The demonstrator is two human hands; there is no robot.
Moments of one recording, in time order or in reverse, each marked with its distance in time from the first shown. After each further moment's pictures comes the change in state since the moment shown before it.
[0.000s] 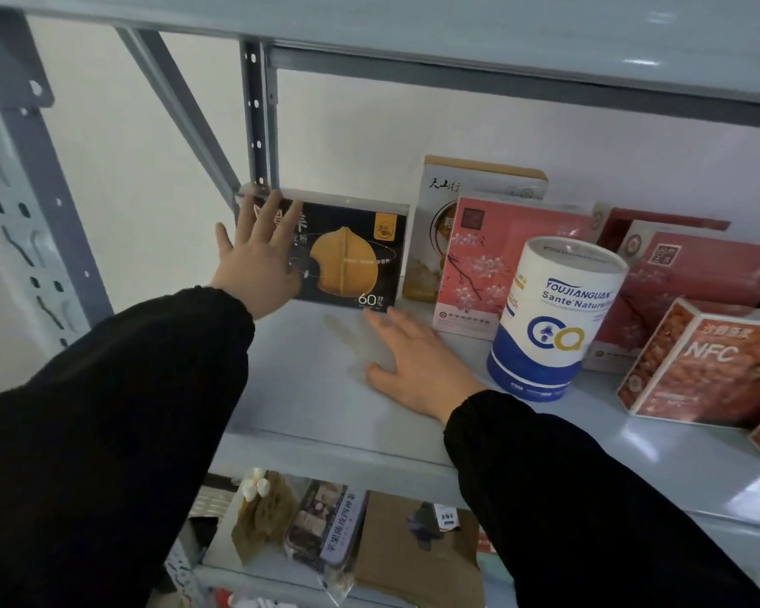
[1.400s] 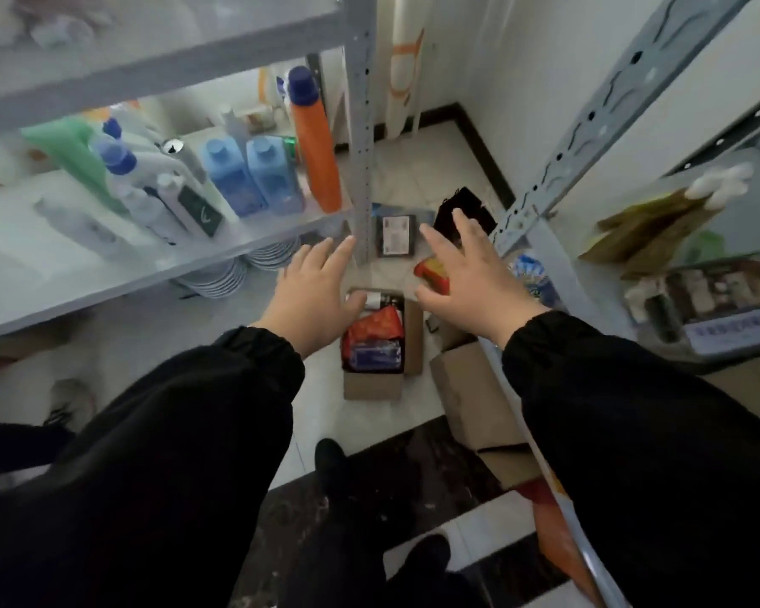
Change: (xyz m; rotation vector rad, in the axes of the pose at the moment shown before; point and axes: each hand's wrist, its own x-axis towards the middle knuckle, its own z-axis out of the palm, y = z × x) left_hand -0.605 -0.041 0.080 -0.117 -0.455 -1.198; right_hand -0.090 -0.204 0.371 0.023 -0.648 -0.689
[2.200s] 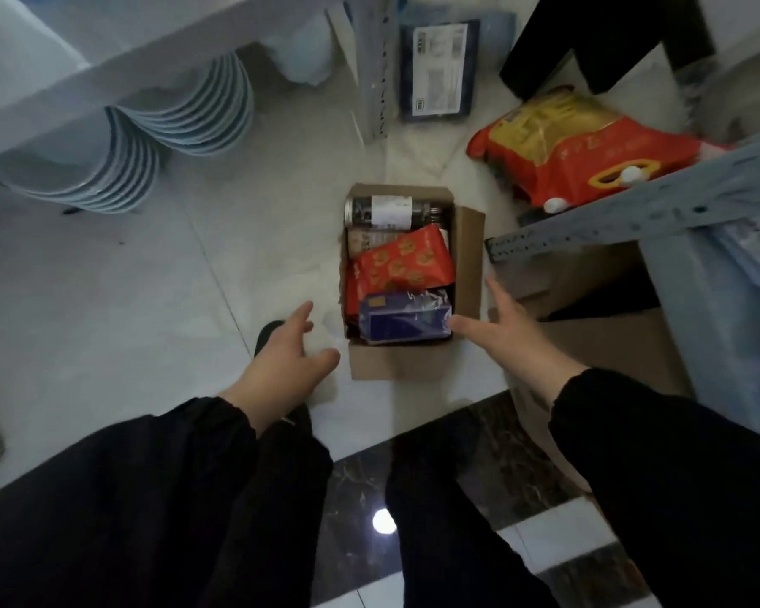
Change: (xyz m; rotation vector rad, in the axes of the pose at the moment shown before) left_hand 0.152 -0.234 0.369 -0.508 -0.484 -0.578; right_hand 0.212 0.188 0.405 0.742 -0.361 0.655
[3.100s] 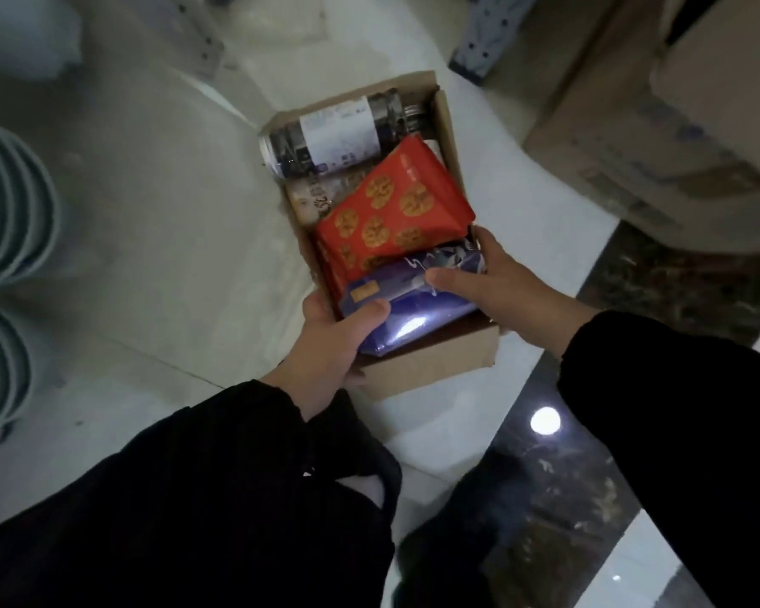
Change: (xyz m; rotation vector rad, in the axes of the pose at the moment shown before) left_hand 0.191 -0.058 0.041 -0.087 -0.329 -0.105; right_hand 0.137 0.104 0.189 0.705 0.222 0.030
